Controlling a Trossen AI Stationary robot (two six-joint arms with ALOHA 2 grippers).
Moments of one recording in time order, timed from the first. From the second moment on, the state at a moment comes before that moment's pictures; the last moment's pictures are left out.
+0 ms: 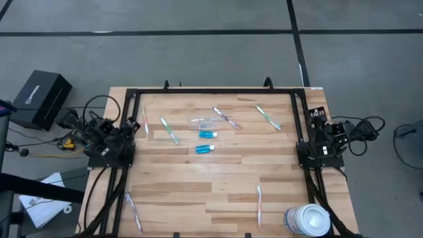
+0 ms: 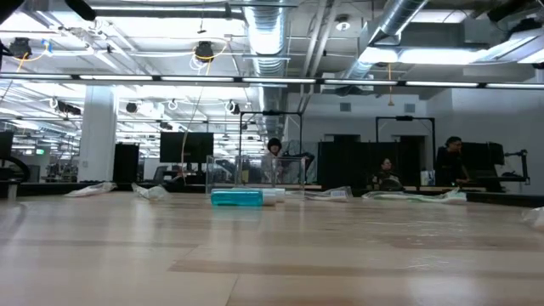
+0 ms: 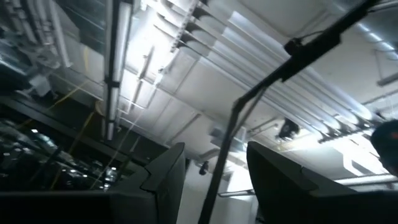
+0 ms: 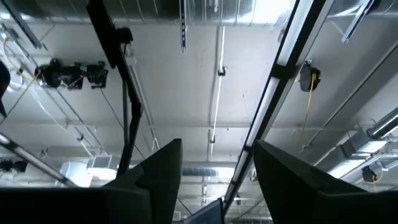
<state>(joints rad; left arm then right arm) -0.51 0.24 0.01 1.18 -0.34 -0.14 0.32 0.01 0.01 1.05 0.16 -0.25</state>
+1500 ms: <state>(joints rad) -0.14 1.22 0.95 -0.15 -0.02 -0.35 0.32 0.75 1.16 0.05 0.72 -0.19</state>
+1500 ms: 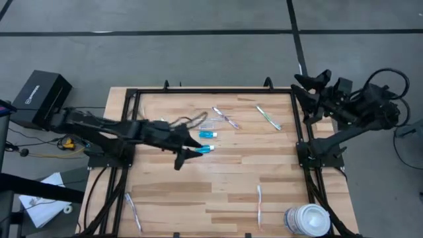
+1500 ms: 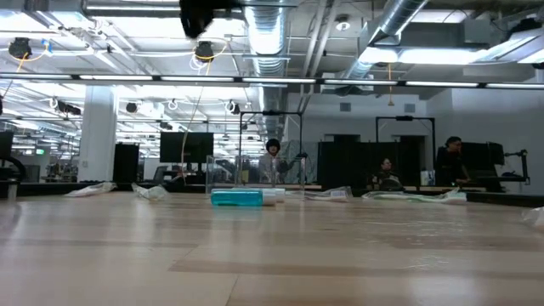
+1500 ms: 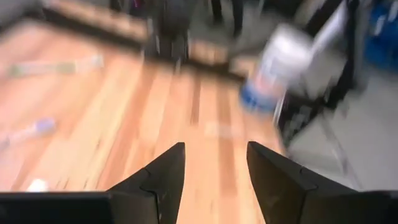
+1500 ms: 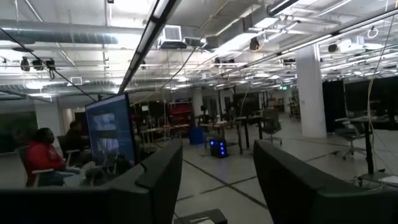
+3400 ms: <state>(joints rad) 0.06 1.80 0.95 -0.29 0.00 -0.11 0.33 0.81 1.34 -0.02 0.73 -0.22</state>
